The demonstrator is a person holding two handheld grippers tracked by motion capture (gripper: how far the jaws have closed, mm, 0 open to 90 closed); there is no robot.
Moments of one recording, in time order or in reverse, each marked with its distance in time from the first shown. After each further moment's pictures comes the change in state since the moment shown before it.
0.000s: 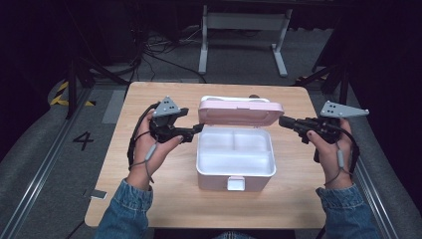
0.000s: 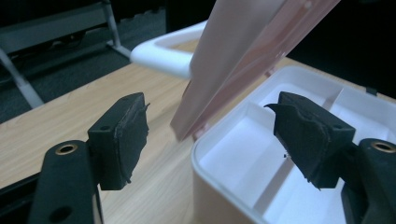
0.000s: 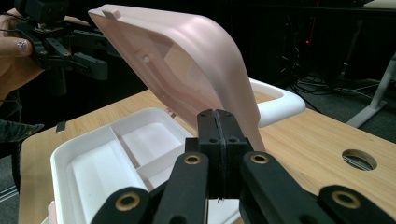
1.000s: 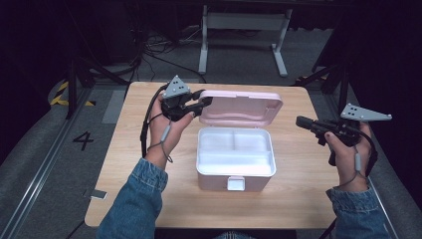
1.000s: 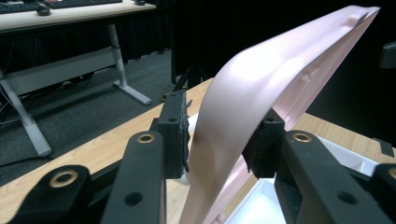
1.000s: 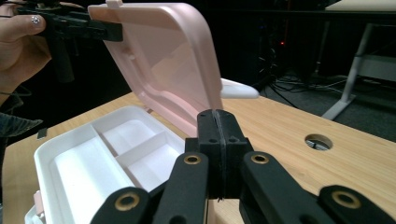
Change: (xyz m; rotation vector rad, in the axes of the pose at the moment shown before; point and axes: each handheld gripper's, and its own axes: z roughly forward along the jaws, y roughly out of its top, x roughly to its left) left arm 0.013 0.038 0.024 -0.142 0.026 0.017; right arm -0.017 -0.009 -0.039 -0.028 -0.082 0.038
